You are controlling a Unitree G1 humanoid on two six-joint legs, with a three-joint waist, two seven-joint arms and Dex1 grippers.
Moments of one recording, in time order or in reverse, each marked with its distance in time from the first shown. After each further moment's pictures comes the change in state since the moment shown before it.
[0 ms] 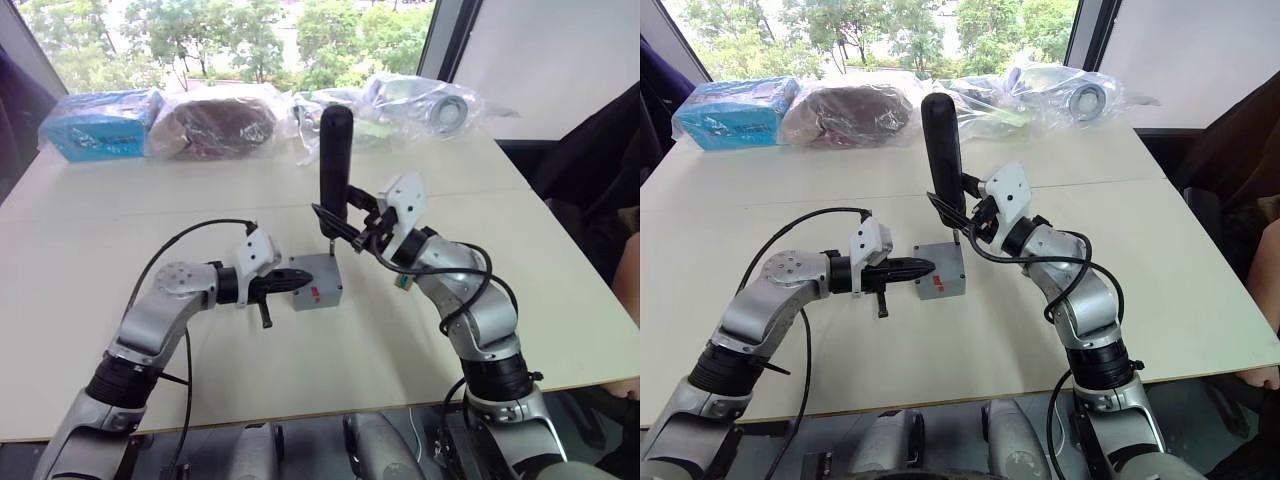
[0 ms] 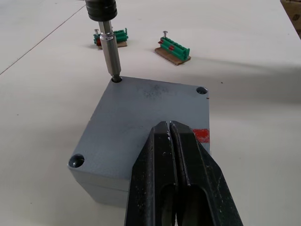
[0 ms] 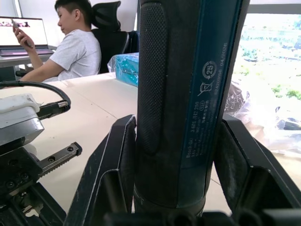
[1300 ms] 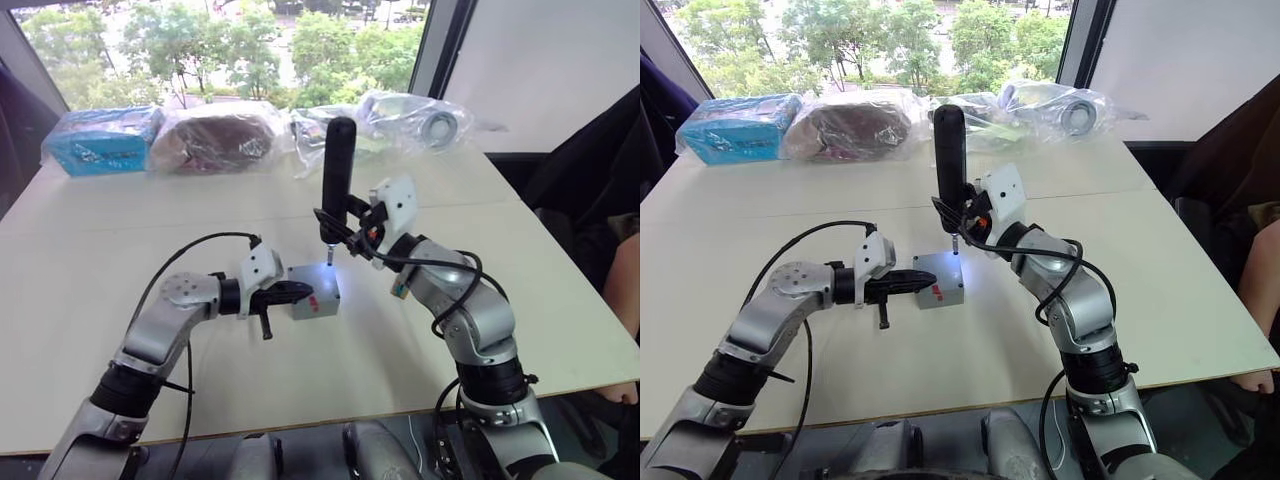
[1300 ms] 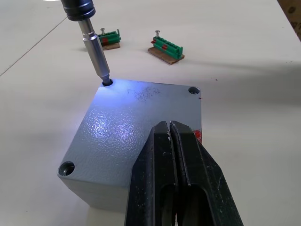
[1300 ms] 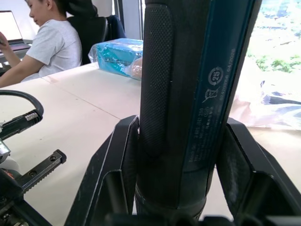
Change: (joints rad) left arm 0.047 -0.006 -0.015 0.014 0.024 -0.050 -0.022; right arm -0.013 0.036 0.001 -0.046 0.025 0.169 -0.121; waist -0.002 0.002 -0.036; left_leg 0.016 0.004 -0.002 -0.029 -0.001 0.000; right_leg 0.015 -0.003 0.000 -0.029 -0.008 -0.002
